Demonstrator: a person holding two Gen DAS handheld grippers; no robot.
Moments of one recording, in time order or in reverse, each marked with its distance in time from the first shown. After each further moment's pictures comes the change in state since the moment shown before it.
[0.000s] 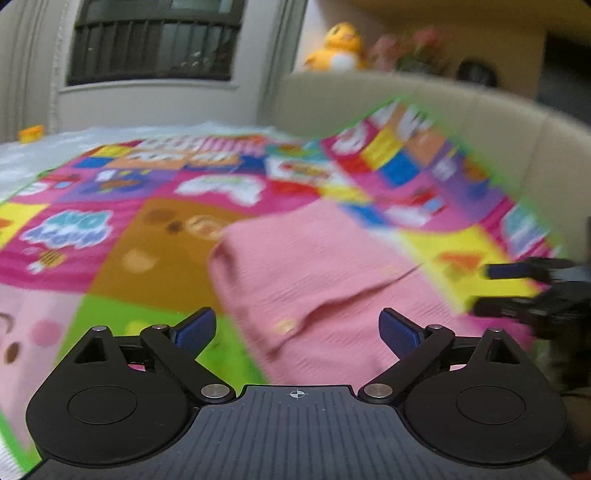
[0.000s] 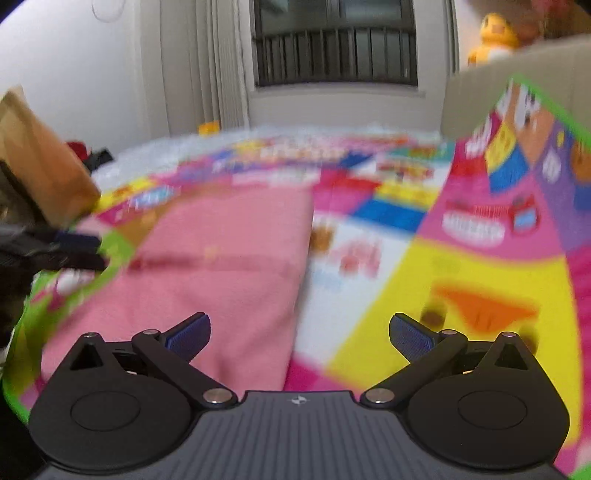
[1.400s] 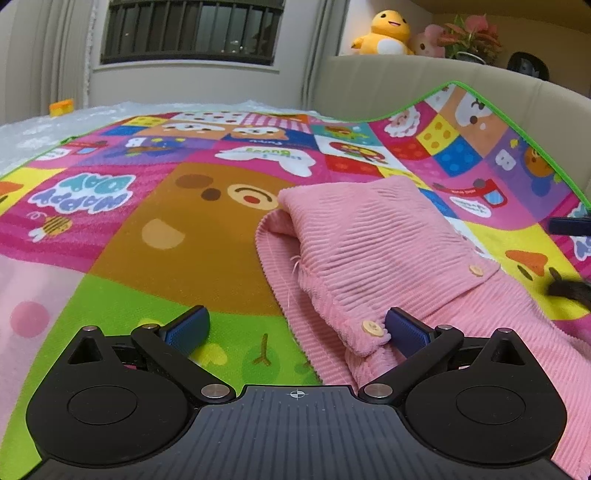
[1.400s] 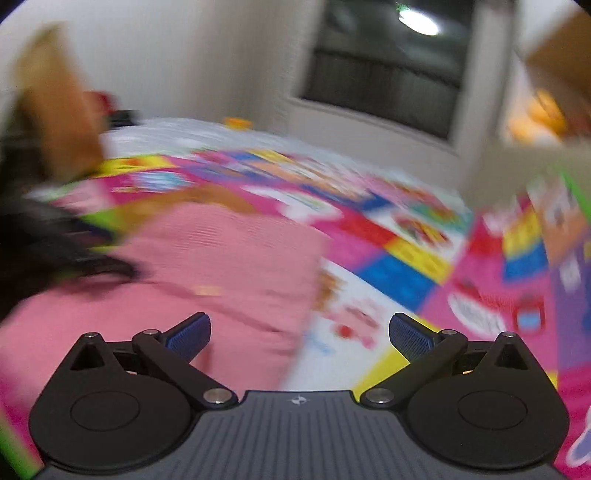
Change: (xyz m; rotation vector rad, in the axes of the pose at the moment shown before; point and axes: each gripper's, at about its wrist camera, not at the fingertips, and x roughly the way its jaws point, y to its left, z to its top) left arm 0.064 0.034 -0.017 -0.062 0.067 0.139; right arm -0.005 0.043 0.001 -0.360 -0.011 0.080
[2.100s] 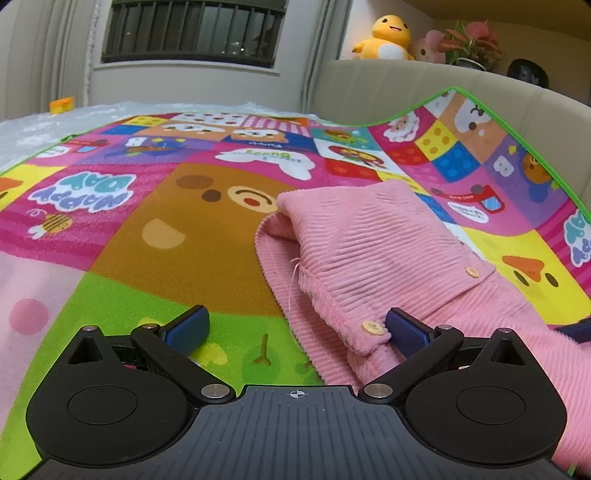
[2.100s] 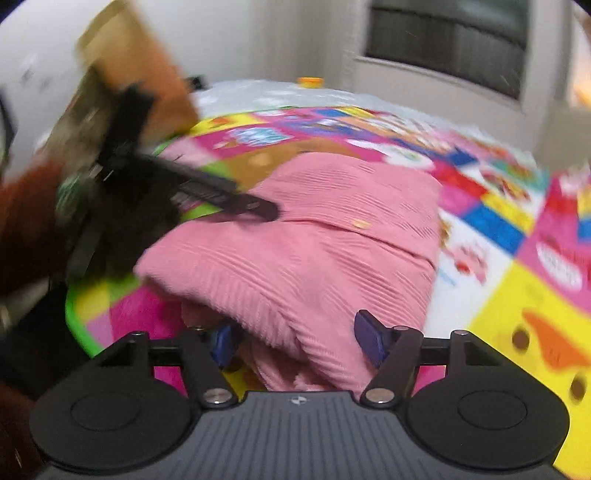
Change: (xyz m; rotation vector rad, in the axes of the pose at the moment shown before) left arm -0.002 0.001 0.000 -0.011 -0.010 -0.008; right arm 0.009 0.029 -0.017 0.184 0.184 0.188
